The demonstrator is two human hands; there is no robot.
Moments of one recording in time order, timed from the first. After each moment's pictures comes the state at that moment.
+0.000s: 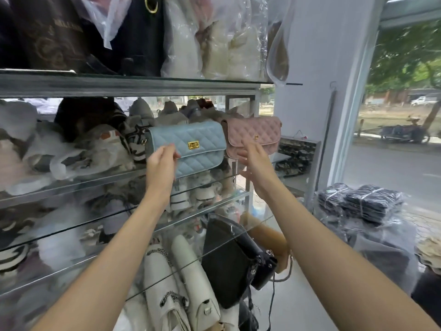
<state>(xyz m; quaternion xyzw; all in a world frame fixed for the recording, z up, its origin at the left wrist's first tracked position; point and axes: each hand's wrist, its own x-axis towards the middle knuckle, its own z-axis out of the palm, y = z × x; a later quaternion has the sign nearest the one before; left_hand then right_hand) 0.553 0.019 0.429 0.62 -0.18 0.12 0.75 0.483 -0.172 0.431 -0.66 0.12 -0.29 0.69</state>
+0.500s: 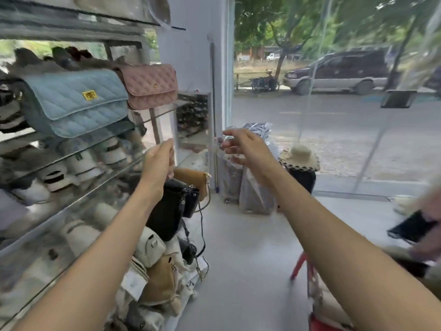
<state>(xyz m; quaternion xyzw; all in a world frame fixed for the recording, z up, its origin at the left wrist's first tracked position) 0.420 -0.013 0.351 0.60 -0.33 -0.22 0.69 0.245 -0.121 0.371 -0.64 0.30 -0.39 0.59</state>
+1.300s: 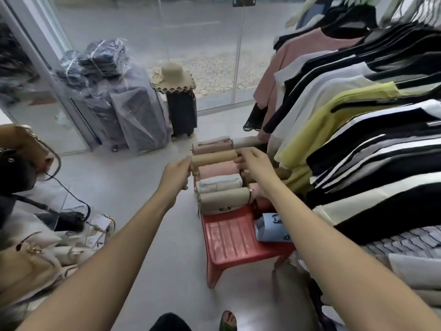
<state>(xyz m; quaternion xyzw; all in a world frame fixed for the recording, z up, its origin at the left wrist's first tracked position) 0.071 -0.101 0.162 0.65 -0.43 -0.49 0.39 -0.135 -0.111 0.164 -0.42 0.63 -0.42 0.50</state>
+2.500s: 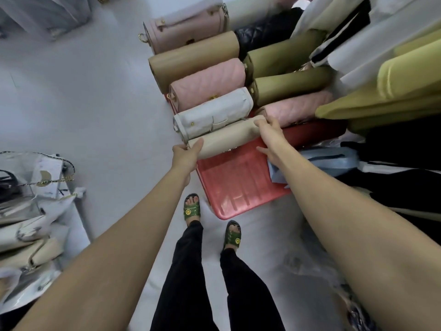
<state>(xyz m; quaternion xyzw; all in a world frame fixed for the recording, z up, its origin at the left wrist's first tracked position) 0.052 -0.235 -0.152 0.71 -0.23 -0.64 0.17 -0.154 -0.235 -0.116 -0.11 0.81 -0.28 0.50</state>
